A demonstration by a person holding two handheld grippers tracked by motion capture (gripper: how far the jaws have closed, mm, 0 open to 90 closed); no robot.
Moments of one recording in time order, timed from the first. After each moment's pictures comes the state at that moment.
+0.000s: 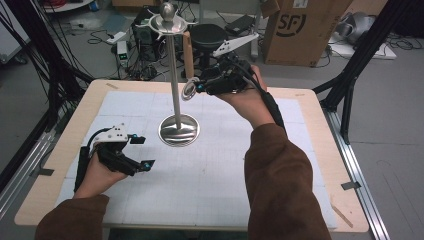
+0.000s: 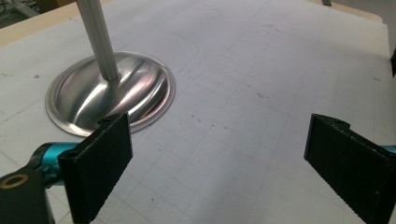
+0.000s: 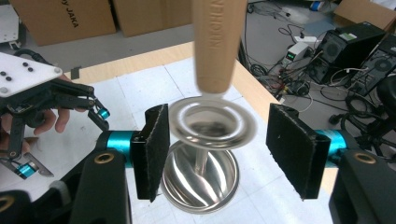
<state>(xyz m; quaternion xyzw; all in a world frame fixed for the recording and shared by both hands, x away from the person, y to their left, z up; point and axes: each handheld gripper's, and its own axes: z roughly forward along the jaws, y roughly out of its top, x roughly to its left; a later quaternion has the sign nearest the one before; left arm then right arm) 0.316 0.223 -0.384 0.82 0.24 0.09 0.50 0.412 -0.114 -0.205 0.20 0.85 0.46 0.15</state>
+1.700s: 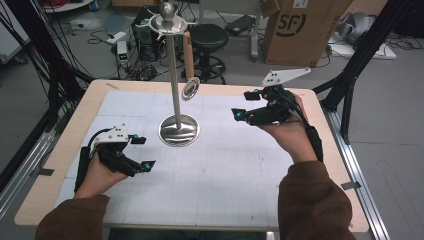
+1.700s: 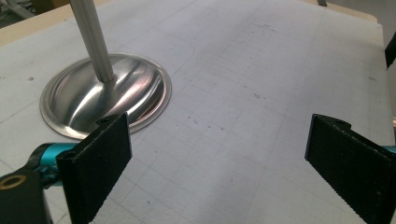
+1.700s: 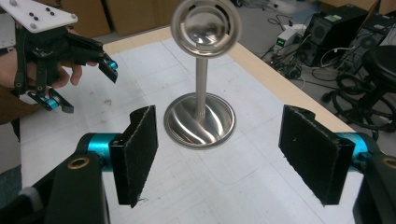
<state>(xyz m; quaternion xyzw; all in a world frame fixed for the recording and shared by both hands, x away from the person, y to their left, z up) 0.317 0.222 -0.385 0.83 0.23 0.09 0.50 0.354 -0.206 -0.236 0.24 0.83 0.47 0.15</state>
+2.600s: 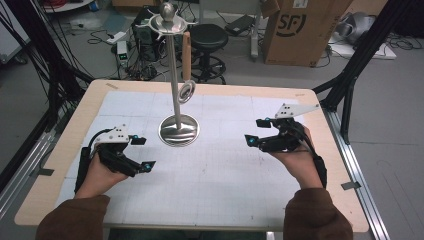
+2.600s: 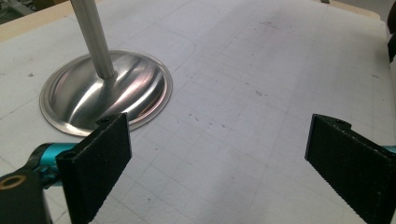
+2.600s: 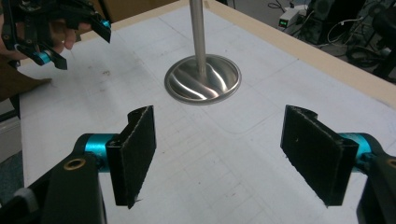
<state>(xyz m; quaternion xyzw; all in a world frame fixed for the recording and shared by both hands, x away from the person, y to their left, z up) 0.317 0.222 -0.387 0.83 0.24 0.09 0.50 0.334 -0.248 -0.312 0.28 0.82 0.48 0.12</state>
